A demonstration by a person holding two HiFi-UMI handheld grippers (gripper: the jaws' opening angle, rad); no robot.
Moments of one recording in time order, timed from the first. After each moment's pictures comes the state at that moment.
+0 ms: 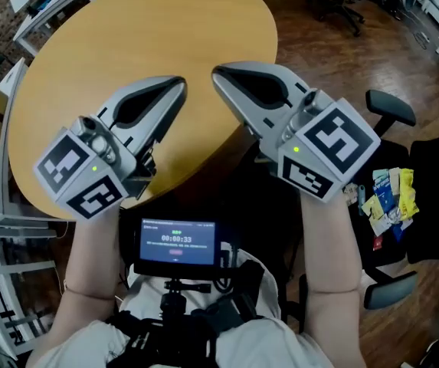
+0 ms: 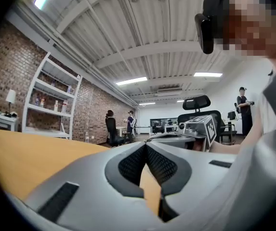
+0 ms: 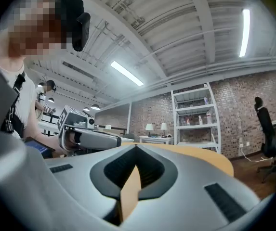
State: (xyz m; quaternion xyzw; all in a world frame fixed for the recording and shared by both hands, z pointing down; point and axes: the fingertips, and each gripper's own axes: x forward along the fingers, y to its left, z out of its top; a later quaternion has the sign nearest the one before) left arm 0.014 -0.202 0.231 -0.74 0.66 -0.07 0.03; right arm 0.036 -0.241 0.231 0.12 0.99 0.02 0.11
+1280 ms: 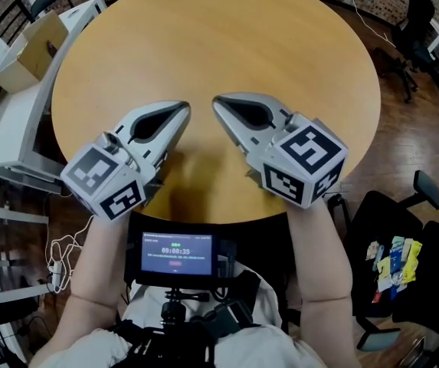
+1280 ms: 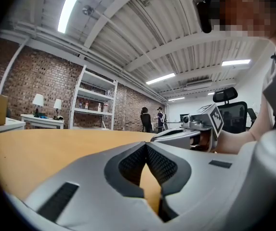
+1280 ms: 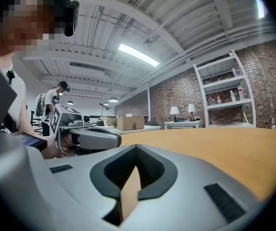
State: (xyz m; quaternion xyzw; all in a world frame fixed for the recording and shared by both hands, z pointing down) left arm -0.125 -0.050 0.264 -0.62 0.78 -0.08 0.03; right arm -0.120 -0.087 0.268 0.26 0.96 0.01 0.04
